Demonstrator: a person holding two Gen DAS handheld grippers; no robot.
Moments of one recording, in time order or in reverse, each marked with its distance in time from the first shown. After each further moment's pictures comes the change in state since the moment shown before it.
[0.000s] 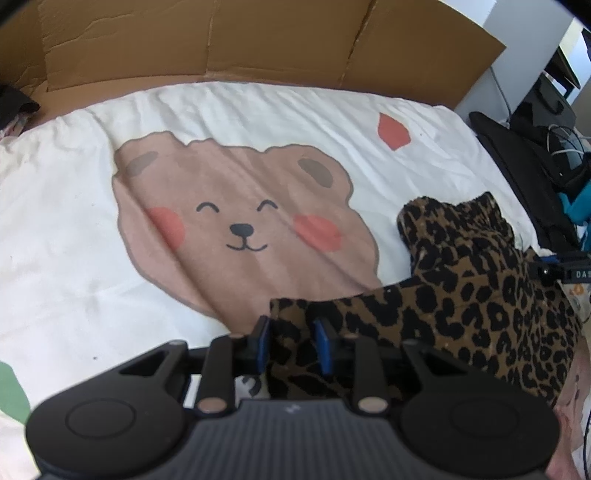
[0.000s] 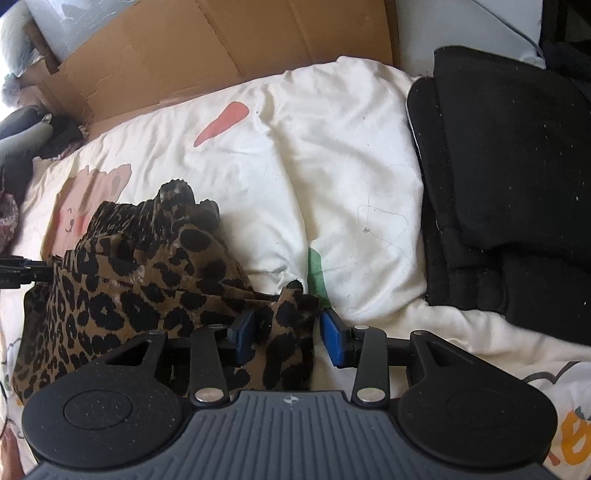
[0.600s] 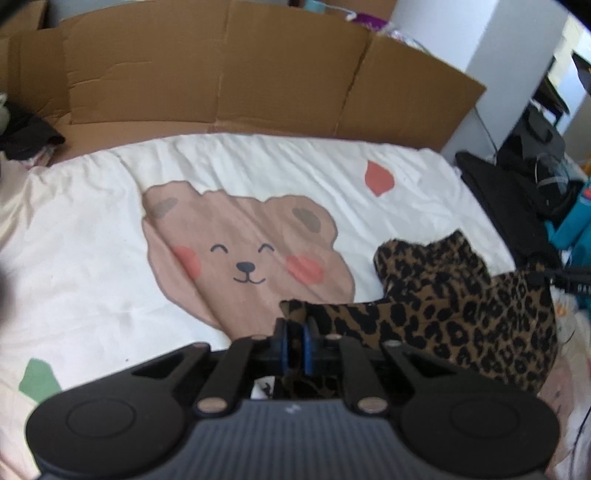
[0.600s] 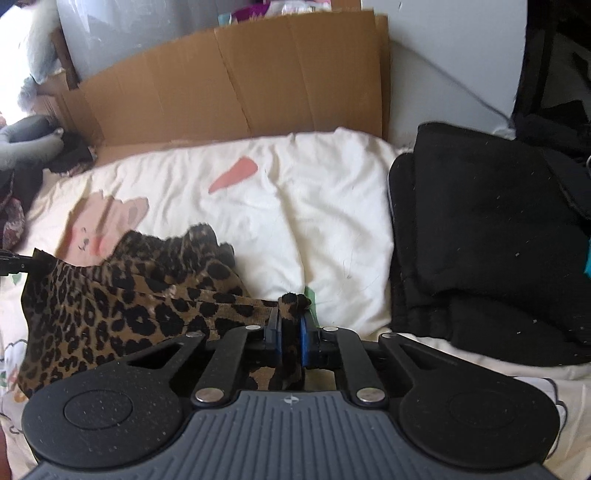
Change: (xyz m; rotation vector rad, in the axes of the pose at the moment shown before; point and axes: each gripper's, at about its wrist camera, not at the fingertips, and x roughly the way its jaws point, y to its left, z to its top) left arm -0.058 -0.010 0.002 -0.037 -0.125 0.011; right arm -0.067 0.016 -0.003 -0.067 -0.164 -0.075
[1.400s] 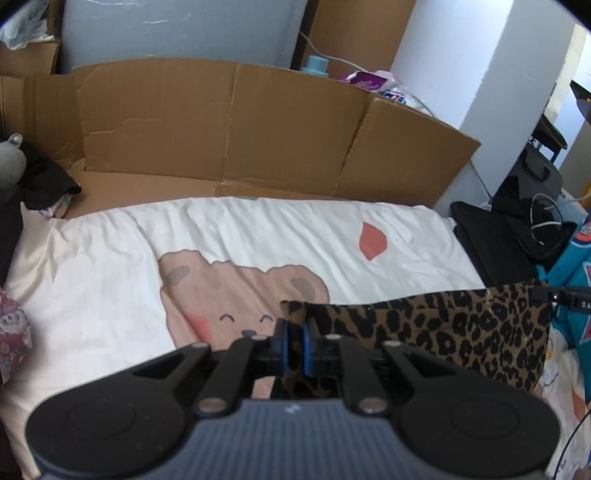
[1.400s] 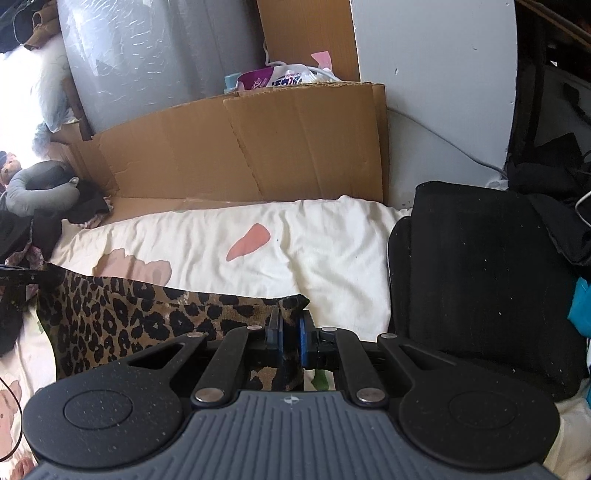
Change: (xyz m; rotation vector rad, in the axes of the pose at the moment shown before) left arm -0.033 -0.008 0.044 -0.019 -0.101 0.031; right arm -0.036 0.001 0.040 0.033 -0.113 0.039
